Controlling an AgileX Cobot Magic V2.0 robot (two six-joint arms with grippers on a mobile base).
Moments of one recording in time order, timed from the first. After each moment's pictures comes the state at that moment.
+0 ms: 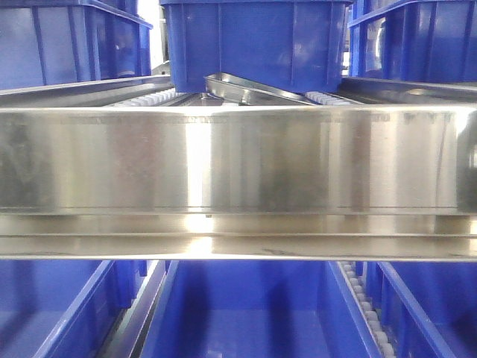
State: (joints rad) left arm -0.30 1.62 -2.05 -0.04 1.04 -0.10; right arm 0.29 1.52 -1.96 0.10 1.03 0.03
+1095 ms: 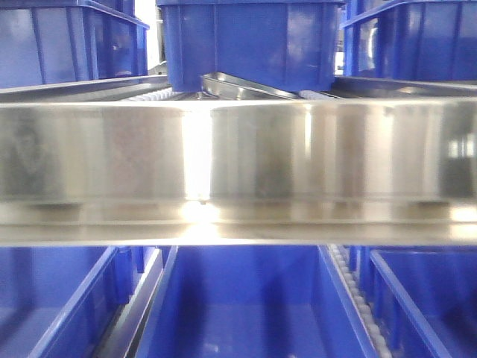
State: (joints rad) left arm -0.30 1.62 -2.05 -0.04 1.02 -0.10; right arm 0.29 1.52 -1.96 0.10 1.02 0.03
